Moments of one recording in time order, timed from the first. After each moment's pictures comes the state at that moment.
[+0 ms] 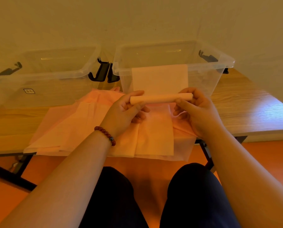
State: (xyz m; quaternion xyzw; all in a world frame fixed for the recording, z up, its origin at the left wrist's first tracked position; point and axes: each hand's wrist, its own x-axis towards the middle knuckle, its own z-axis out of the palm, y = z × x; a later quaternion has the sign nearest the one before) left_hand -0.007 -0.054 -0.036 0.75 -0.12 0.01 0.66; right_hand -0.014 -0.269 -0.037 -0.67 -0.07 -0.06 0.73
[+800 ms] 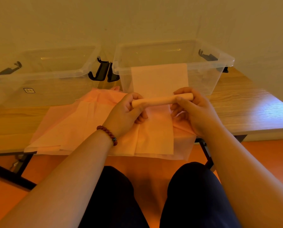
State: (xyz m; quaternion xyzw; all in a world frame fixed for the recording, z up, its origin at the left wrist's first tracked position) left_hand -0.008 -0.056 -0.038 0.80 -0.15 0.03 0.59; right_hand -0.012 -0.267 -0.038 -0.69 -0.07 -0.05 0.72
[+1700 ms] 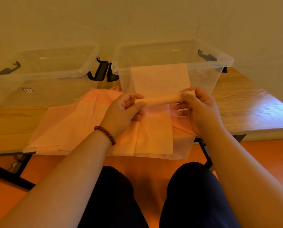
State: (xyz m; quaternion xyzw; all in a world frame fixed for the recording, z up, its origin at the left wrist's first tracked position) left_hand -0.005 -0.056 -0.038 0.76 -0.08 0.04 0.65; right_hand -0.012 -0.267 -0.038 -0.64 0.00 -0.10 0.76
